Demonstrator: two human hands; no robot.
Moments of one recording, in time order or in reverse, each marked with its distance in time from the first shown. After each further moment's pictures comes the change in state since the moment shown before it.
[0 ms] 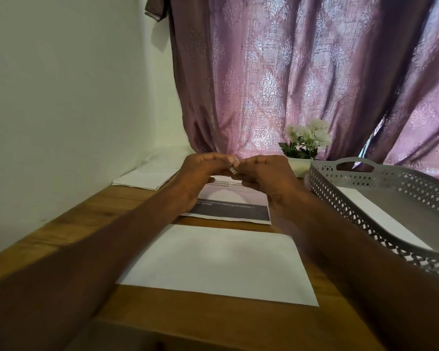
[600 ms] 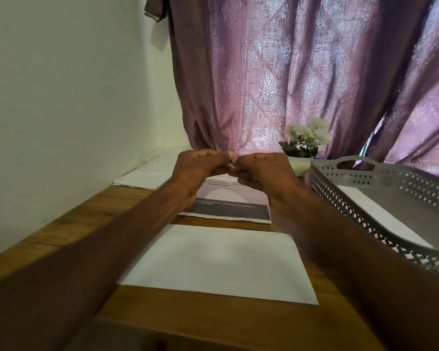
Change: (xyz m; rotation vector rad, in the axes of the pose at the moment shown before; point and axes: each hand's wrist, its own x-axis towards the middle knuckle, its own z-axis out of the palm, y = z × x) left_hand -0.002 0.007 -0.002 -0.096 0.078 0.028; right_hand -0.001 -0.005 0.003 0.092 -0.006 0.038
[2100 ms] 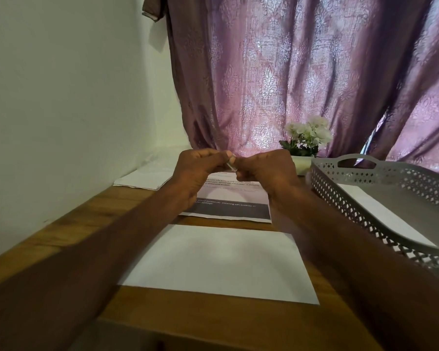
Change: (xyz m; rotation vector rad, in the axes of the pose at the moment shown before) left_hand -0.002 -0.001 0.000 0.046 0.008 0.014; right_hand -0.005 -0.007 0.005 -0.287 0.184 -0.065
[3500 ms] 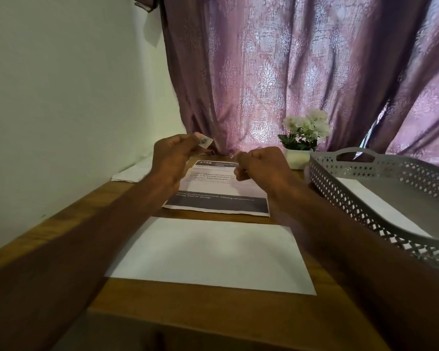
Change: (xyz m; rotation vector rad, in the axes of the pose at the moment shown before) left_hand 0.012 0.005 -0.026 -0.040 0.214 -0.051; right_hand -0.005 0.003 0.001 -0.092 -0.072 -0.021
